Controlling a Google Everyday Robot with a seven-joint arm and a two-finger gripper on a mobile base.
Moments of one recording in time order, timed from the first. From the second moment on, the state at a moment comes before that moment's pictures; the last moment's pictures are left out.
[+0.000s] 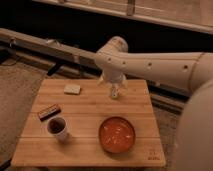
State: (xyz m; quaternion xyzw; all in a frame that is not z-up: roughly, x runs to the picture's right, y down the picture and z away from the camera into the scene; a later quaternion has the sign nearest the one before) arm 0.023 -0.021 0.743 -0.18 -0.11 -0.64 0.74
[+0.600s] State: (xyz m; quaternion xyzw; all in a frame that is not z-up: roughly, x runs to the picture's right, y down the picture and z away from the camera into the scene) arm -0.126 -0.048 0.747 -0.11 -0.14 -0.73 0.66
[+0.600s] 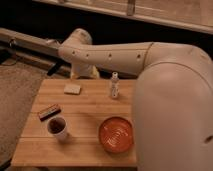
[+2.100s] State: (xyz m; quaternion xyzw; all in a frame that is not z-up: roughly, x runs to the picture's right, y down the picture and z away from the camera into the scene) arm -0.147 0.159 0.634 -0.05 -0.22 -0.76 0.60
